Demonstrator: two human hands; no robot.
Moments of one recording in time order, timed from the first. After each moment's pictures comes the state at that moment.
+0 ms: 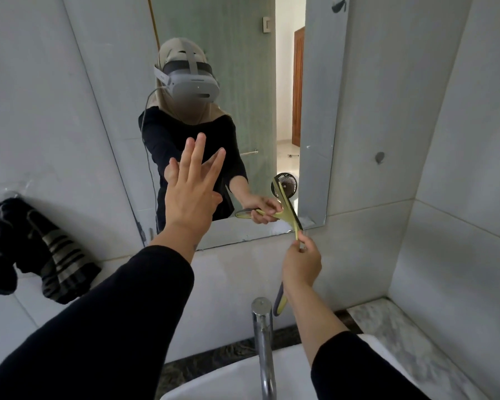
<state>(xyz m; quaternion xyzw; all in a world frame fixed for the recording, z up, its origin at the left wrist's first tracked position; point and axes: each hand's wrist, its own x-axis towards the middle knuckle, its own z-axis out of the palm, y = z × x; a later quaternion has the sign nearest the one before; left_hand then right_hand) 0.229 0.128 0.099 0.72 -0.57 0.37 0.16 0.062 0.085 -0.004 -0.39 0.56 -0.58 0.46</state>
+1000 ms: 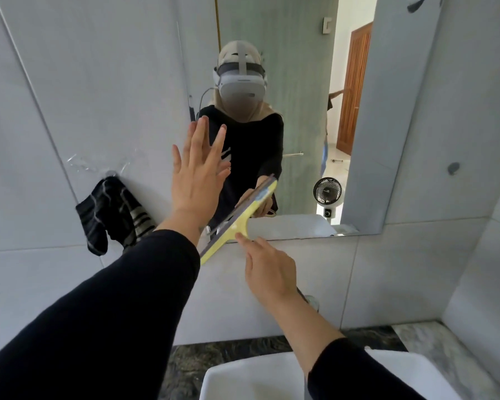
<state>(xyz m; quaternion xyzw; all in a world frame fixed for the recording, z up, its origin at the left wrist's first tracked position) 0.290 0.198 0.125 0.75 -0.50 0.37 0.24 0.141 0.169 0.003 -0.89 0.29 -0.36 0.06</state>
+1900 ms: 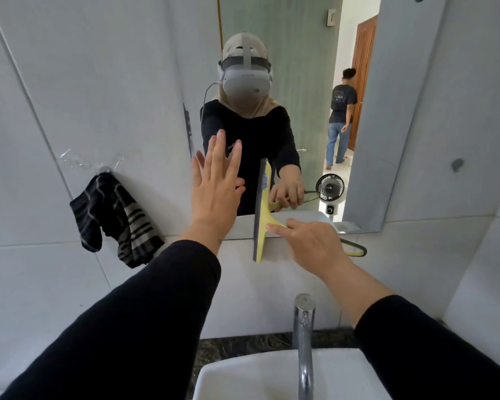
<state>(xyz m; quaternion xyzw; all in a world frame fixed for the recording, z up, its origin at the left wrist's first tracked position) 0.262 0.175 0.095 0.76 -0.50 0.37 0.19 0.087 0.091 0.035 -0.93 0.23 -0.23 -0.20</state>
